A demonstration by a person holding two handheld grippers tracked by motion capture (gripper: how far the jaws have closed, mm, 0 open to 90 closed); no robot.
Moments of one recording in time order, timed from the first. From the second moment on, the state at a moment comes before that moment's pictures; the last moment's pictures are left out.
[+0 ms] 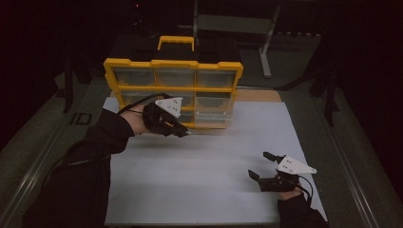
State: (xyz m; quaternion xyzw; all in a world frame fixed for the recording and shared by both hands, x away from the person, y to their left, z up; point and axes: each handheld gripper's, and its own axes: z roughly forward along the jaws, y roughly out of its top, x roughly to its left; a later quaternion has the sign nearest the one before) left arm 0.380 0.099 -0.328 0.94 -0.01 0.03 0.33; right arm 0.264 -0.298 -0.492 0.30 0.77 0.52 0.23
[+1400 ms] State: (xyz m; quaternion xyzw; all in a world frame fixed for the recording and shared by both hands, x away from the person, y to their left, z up) left arm 0.424 0.048 -0.273 0.92 -0.01 0.06 0.39; right arm 0.265 -0.300 -0.493 0.30 0.77 0.52 0.22
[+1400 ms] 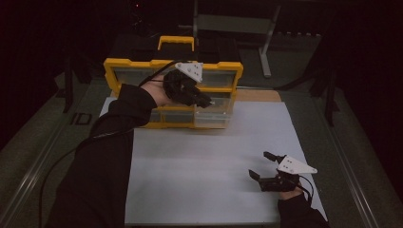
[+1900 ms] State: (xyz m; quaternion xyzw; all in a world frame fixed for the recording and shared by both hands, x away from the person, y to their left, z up) left arm 0.438 0.026 -0.284 0.92 0.02 0.08 0.39; right arm 0.264 -0.301 -0.492 0.30 0.77 0.52 0.22
